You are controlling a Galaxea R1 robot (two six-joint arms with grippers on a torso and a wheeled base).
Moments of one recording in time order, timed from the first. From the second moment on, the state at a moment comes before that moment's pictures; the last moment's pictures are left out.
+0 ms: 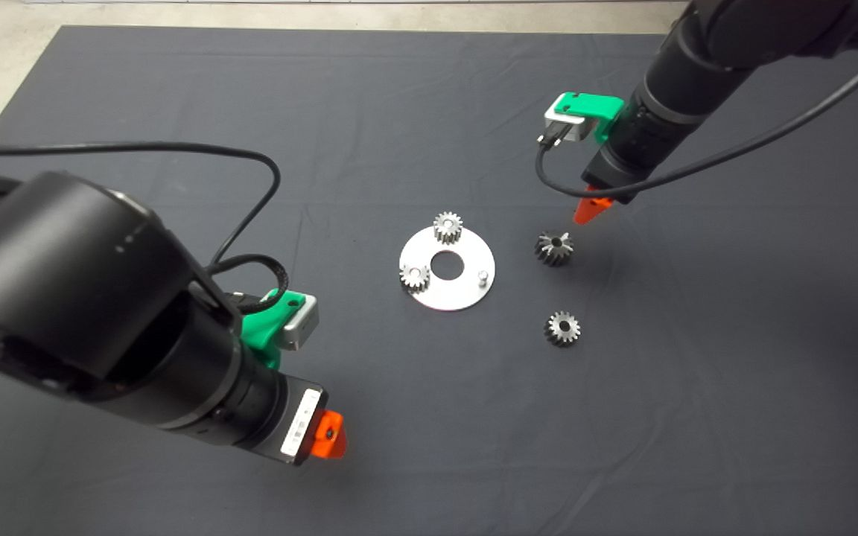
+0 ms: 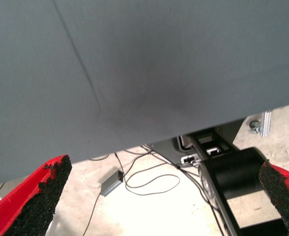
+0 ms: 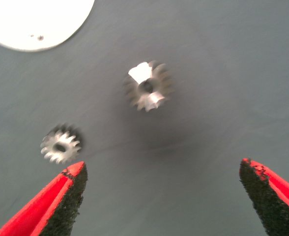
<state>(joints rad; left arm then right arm) -0.55 2.41 -0.42 0.11 1.51 -1.72 0.62 2.53 -1.12 -0.15 -1.53 0.56</state>
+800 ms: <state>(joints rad) -0.55 2.40 -0.38 0.11 1.52 -1.76 0.53 2.53 -0.85 -0.10 -1.53 0.62</state>
